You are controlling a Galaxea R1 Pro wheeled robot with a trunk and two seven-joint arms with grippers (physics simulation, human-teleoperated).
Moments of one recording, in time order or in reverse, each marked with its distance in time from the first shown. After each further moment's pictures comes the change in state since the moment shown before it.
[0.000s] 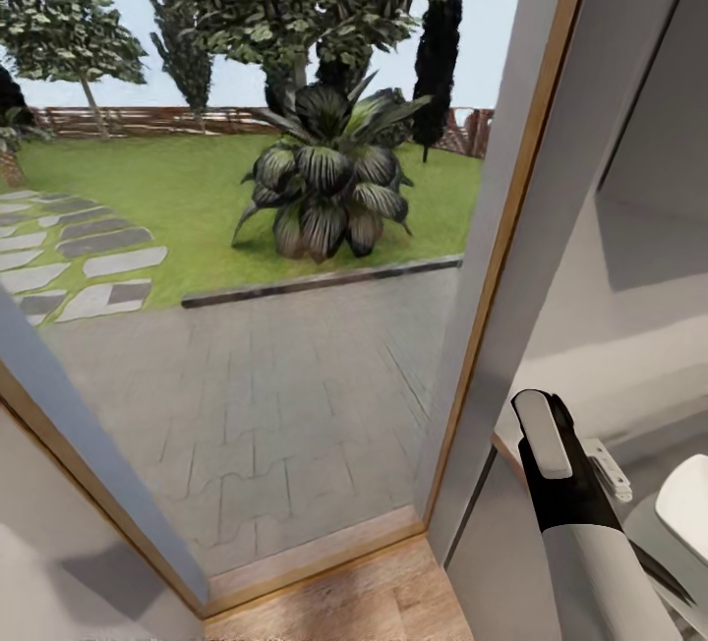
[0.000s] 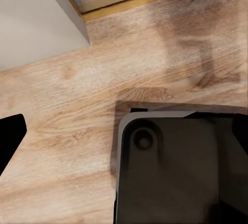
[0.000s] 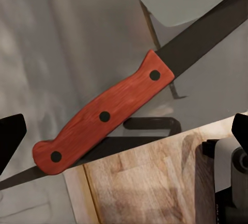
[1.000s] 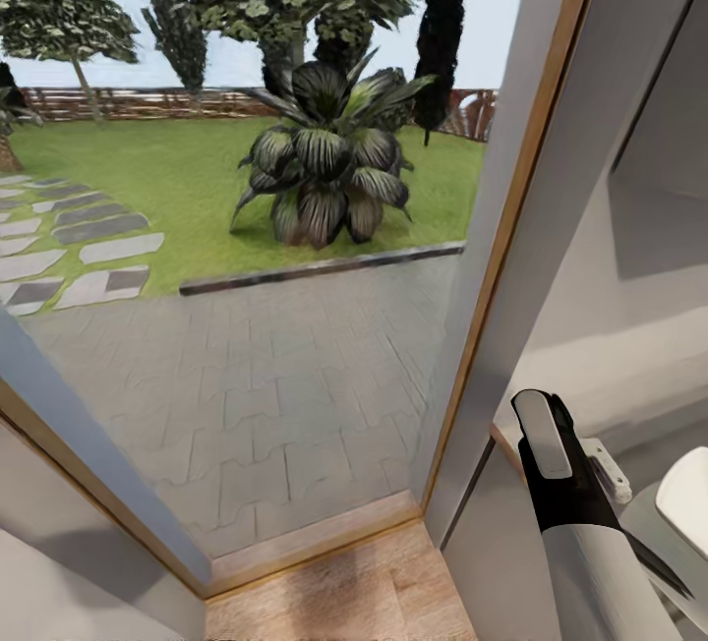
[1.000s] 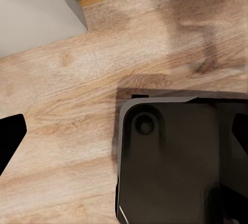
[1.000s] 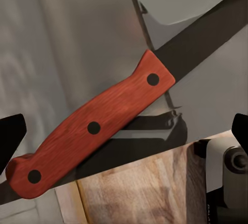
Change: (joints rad) left arm 0.000 0.000 0.000 0.005 0.000 0.000 0.000; right arm 0.000 0.001 0.000 0.000 0.000 0.000 0.000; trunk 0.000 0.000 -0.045
